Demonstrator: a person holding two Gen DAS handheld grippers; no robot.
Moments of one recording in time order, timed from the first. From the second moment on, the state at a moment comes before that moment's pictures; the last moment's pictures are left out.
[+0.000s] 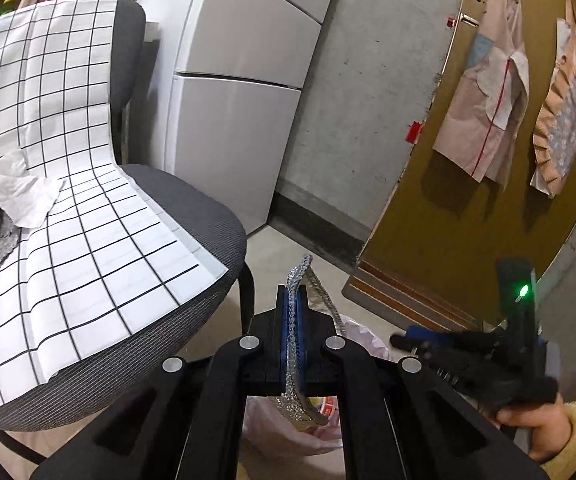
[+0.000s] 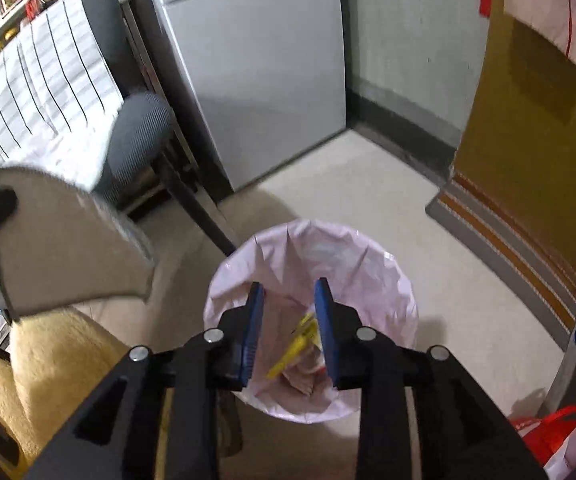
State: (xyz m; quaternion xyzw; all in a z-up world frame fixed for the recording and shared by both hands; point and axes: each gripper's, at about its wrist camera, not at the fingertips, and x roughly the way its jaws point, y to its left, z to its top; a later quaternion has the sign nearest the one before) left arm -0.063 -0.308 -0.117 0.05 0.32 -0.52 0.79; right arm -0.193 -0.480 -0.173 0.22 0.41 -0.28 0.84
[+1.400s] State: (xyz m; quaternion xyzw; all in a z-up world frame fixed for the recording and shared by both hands) left arm -0.036 -0.291 -0.125 0.06 0.38 -0.45 0.80; right arm -0.186 -0.468 -0.106 0.18 0.32 -0.26 0.89
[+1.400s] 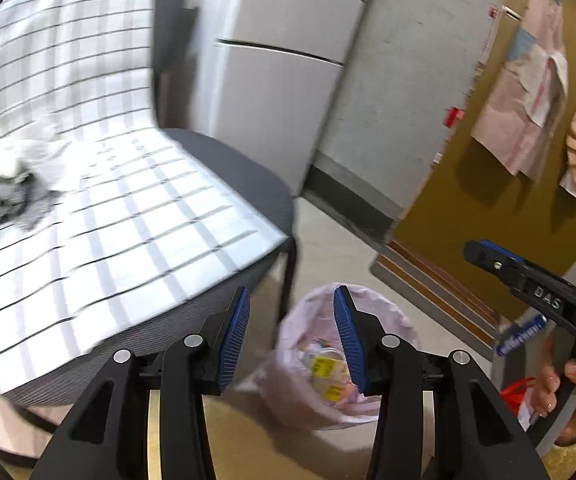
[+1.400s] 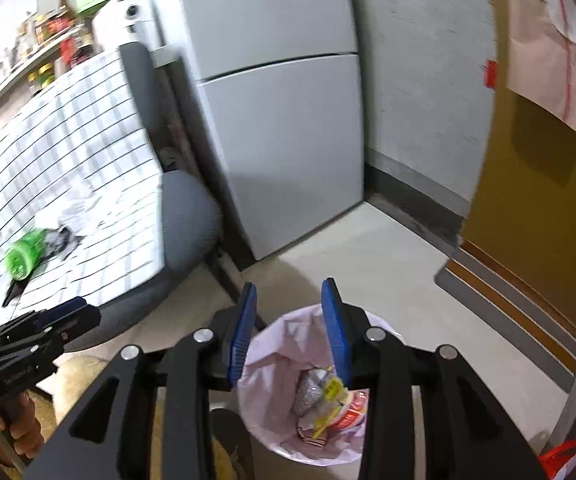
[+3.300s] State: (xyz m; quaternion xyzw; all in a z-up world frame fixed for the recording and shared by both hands) left arm 0.155 -0.107 -0.075 0.05 0.38 -0.18 0.91; right arm 0.177 -0.333 -0.084 0.12 0.35 0.07 0.93
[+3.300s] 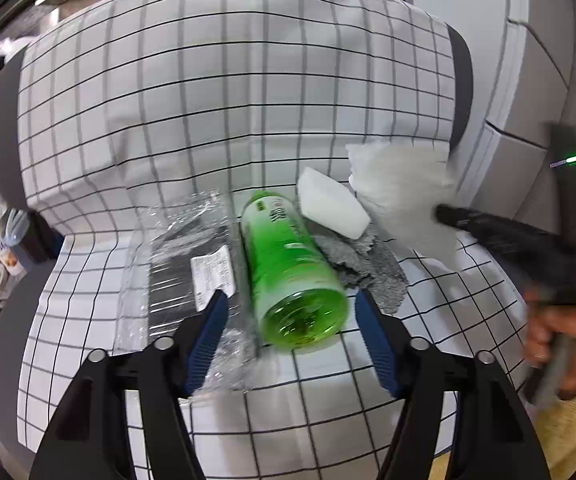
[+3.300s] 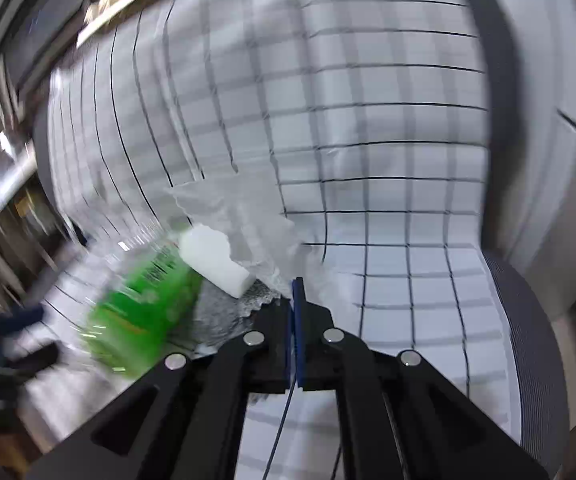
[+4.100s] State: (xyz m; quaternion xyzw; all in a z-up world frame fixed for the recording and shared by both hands) left arm 0.268 -0.235 -0.115 0.21 0.45 -0.16 0.85; right arm 0.099 -0.409 -0.067 0.20 0.30 0.02 0.93
